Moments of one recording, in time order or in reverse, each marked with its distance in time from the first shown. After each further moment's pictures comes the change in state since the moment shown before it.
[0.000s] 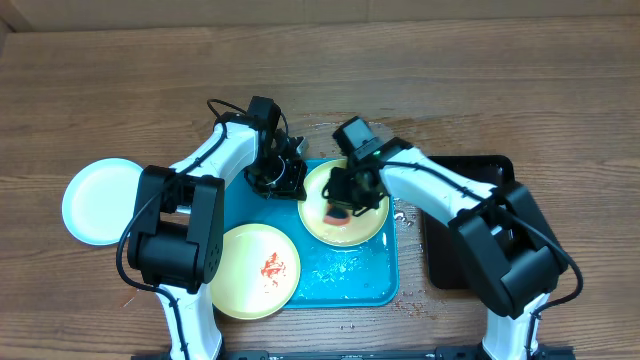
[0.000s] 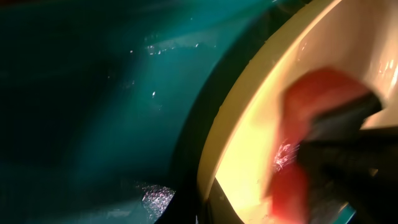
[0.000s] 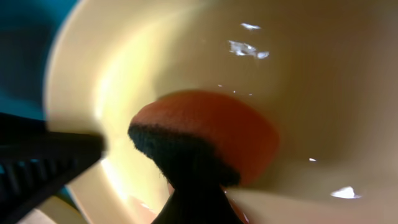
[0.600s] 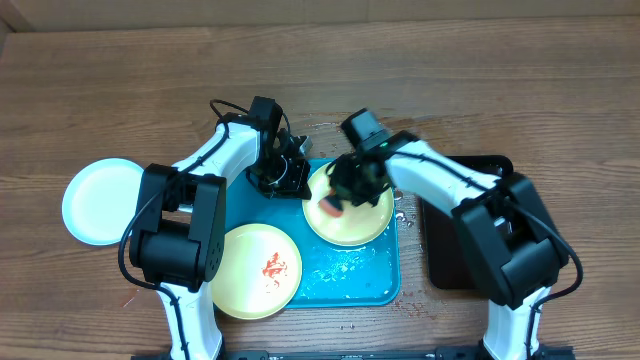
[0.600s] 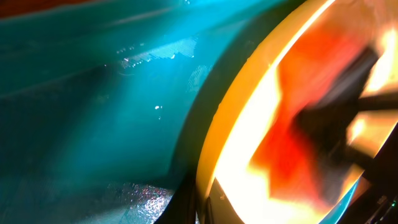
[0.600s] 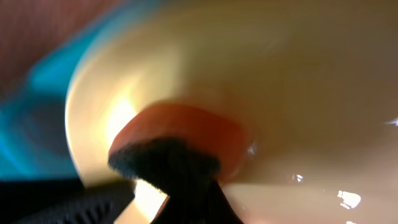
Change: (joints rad) left arm -0.004 0.009 0.000 0.018 0.043 0.003; right arm -0.097 0.029 0.025 -0.008 -0.026 0.238
